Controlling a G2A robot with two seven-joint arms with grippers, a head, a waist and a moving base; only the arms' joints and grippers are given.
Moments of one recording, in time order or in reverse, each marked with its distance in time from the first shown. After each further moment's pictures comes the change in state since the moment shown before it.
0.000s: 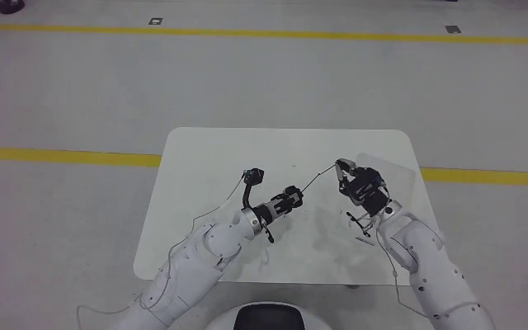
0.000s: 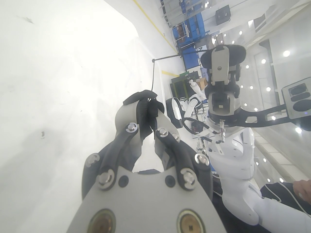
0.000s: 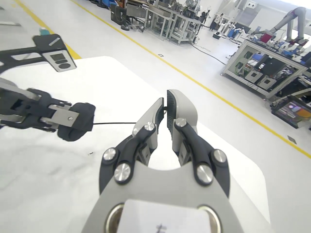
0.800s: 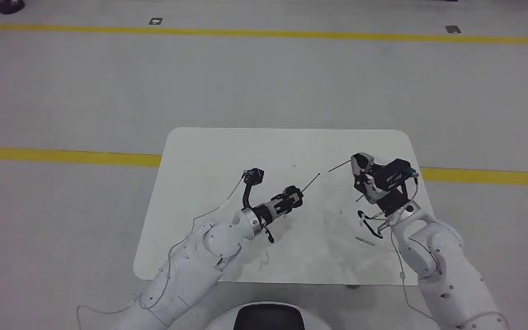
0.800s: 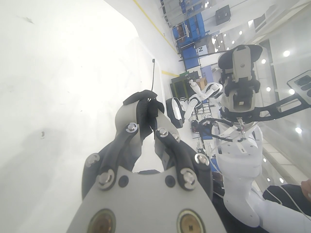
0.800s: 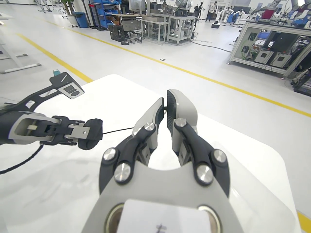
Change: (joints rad) left arm -0.003 0.000 -0.003 0.001 -0.003 -0.002 -0.010; right arm -0.062 0.012 0.086 -0.119 0.243 0.041 0.152
